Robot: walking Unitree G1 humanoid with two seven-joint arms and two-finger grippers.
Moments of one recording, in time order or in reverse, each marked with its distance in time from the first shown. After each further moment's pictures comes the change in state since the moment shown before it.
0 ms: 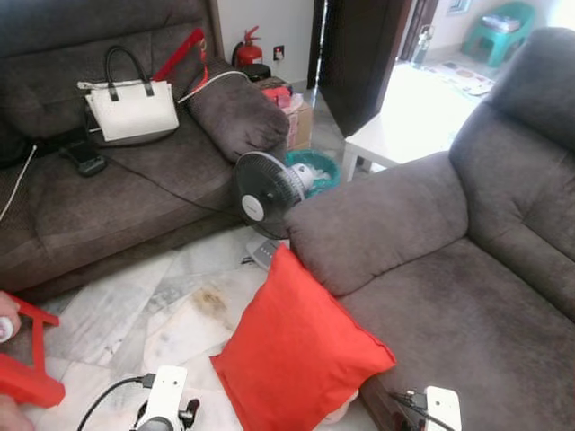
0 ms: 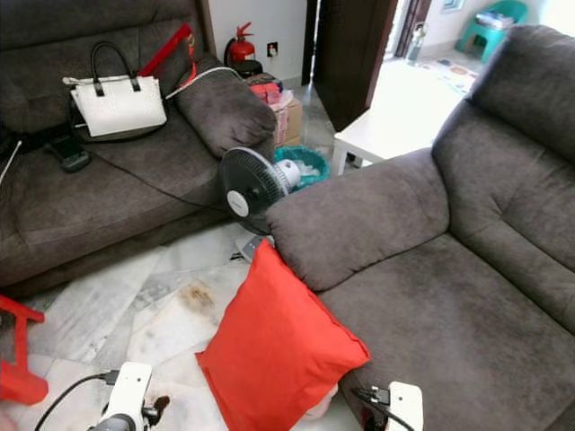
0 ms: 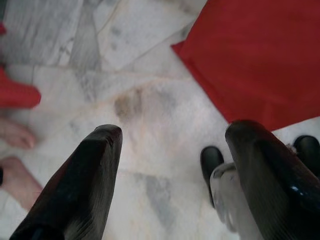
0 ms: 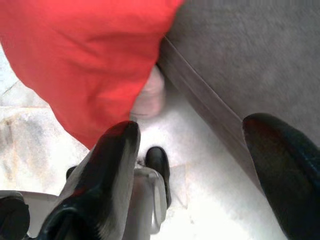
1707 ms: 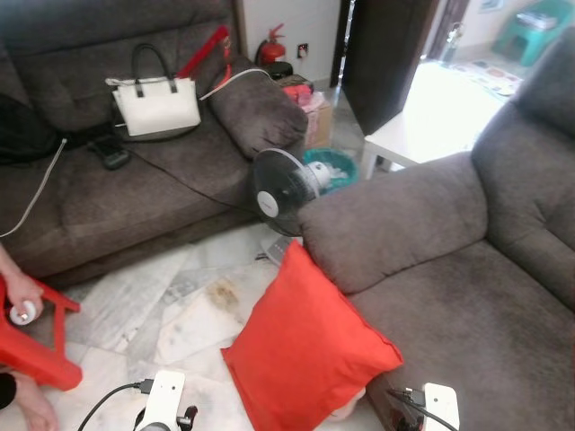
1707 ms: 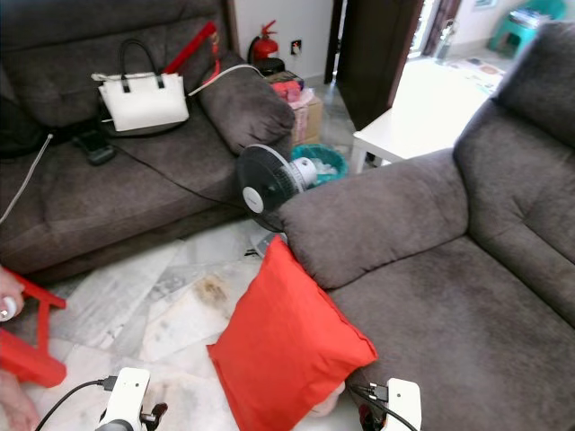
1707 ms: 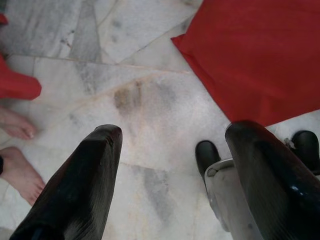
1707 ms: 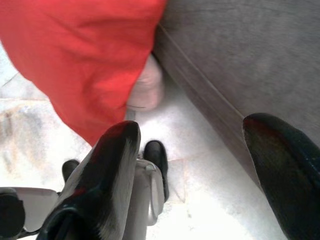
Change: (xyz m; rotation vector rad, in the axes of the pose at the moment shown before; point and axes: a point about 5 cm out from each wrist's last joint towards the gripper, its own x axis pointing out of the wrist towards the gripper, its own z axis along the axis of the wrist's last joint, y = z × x) left arm 0.001 0.000 0.001 -0.006 0.001 0.000; right arm 0.000 -0.001 -0.001 -0.002 0.011 -0.002
